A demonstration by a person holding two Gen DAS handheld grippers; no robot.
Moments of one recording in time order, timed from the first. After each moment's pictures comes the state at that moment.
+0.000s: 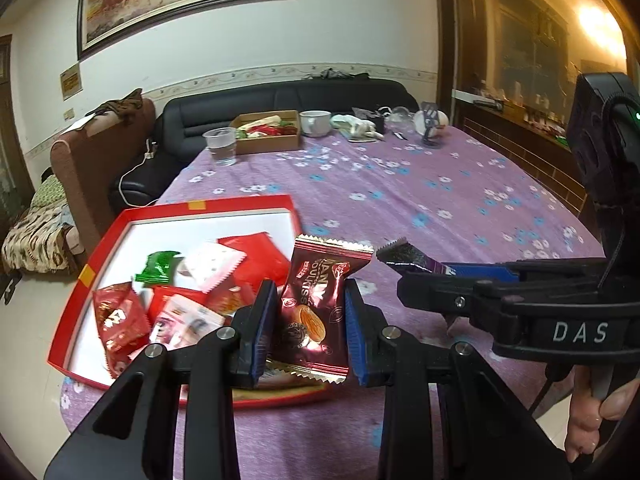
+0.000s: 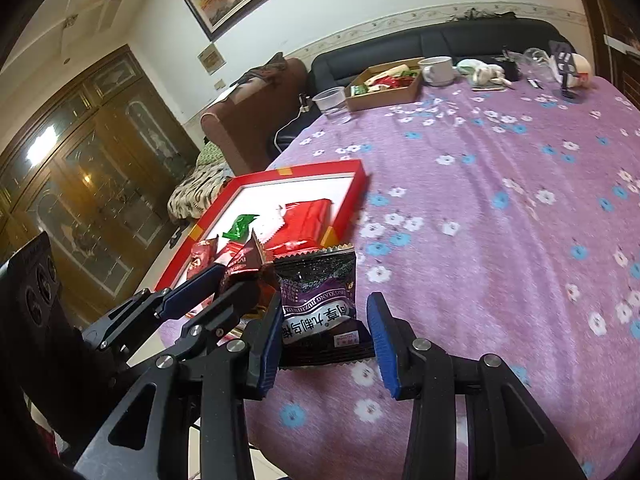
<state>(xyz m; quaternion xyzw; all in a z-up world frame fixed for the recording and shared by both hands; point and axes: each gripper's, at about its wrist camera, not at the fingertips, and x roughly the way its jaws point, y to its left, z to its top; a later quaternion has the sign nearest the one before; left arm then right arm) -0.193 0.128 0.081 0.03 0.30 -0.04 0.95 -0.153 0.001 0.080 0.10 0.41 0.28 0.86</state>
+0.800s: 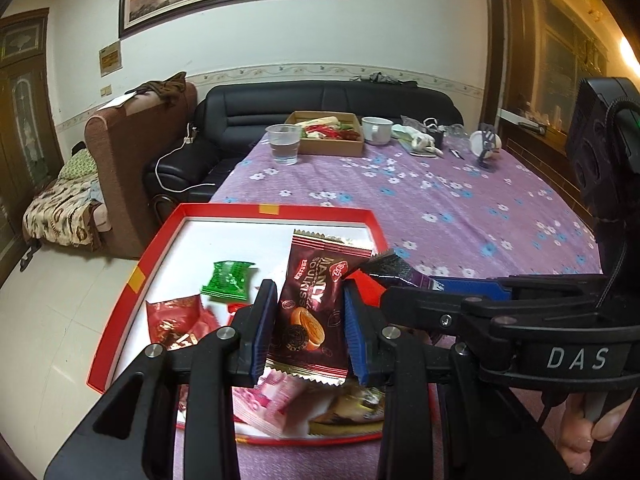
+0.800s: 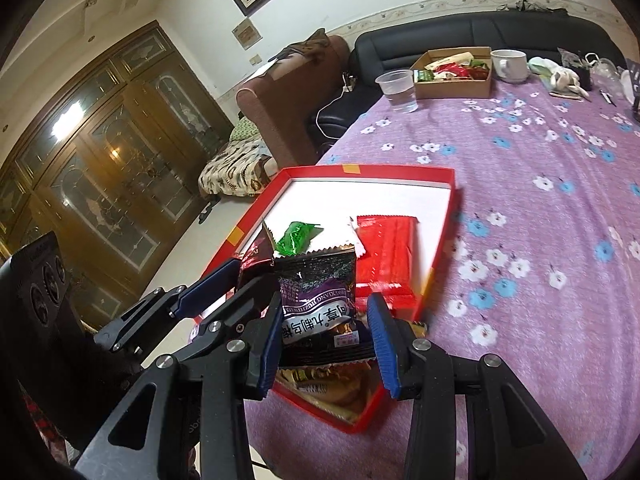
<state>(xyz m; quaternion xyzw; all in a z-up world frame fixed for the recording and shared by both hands) -0.162 0.199 0.085 -0.01 0.31 0.02 0.95 -0.105 0.088 0.083 0.08 0.43 0.35 0.83</state>
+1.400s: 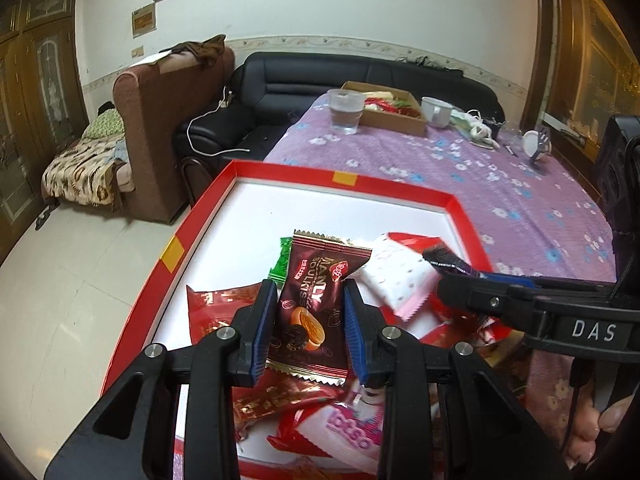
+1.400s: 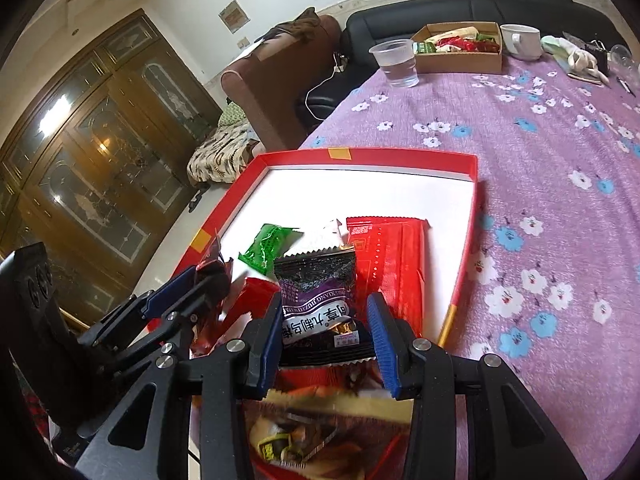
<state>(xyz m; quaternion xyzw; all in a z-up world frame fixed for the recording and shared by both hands) -0.129 0.257 0.048 -0.04 0.35 0.08 0.93 -0.055 0.124 0.042 0.07 0.47 0.33 0.82</state>
